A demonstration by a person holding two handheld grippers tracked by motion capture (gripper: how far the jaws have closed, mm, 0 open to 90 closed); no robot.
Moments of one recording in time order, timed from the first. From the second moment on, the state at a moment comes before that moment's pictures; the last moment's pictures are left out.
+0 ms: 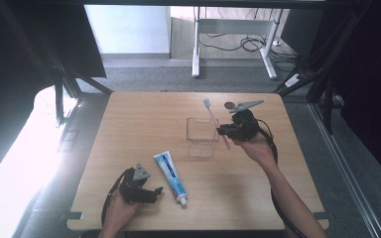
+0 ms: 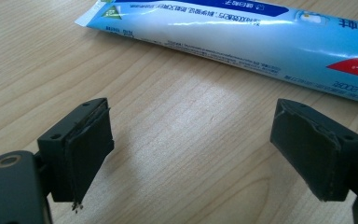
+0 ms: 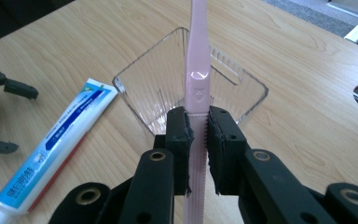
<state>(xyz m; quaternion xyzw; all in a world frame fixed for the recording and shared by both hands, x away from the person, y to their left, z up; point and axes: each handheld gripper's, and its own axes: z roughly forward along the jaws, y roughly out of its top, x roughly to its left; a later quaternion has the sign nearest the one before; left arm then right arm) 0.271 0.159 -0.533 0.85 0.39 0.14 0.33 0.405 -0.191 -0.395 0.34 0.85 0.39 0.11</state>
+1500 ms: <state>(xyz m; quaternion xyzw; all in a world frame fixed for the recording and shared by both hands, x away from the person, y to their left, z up) 0.270 0.159 -0.531 0.85 0.38 0.14 0.33 0.435 -0.143 -0.417 0.34 0.83 0.41 0.13</state>
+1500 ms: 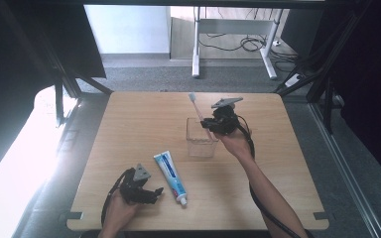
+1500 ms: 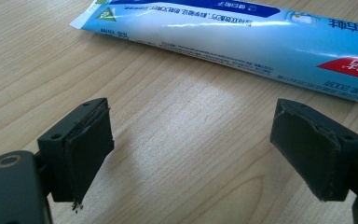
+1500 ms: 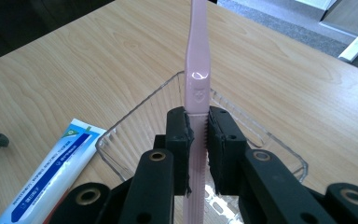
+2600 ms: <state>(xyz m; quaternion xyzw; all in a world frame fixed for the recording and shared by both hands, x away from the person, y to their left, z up) 0.270 0.158 -0.532 0.86 0.38 0.14 0.32 0.448 -0.133 -0.459 0.35 0.86 0.35 0.13</state>
